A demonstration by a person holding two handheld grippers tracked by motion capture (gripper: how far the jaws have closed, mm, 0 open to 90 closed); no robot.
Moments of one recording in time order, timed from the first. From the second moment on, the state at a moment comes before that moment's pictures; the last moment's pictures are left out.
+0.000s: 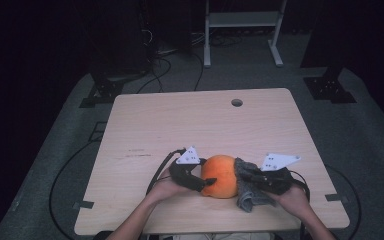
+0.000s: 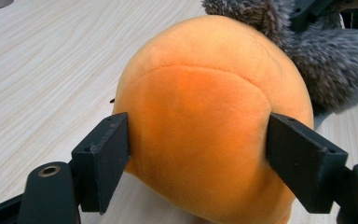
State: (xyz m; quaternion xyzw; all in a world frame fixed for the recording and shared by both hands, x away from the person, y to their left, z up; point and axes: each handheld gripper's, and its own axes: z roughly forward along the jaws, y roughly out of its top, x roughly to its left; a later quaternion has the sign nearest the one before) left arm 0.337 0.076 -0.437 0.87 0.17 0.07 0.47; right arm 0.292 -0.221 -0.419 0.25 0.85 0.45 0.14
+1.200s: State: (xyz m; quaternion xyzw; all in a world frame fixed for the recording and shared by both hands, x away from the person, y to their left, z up) left arm 0.338 0.067 -0.420 0.86 0.09 0.15 0.48; right arm 0.311 -0.214 -0.410 0.25 0.80 0.53 0.11
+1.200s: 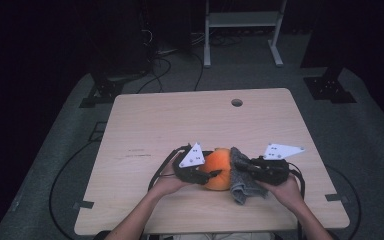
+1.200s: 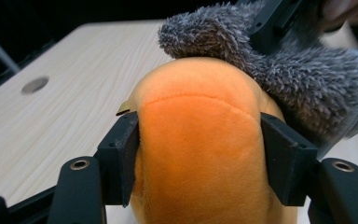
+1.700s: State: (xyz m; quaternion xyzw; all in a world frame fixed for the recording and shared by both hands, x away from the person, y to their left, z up) left arm 0.348 0.081 -0.430 0.85 0.18 0.04 0.50; right arm 0.297 -0.197 -0.424 0.22 0.83 0.50 0.13
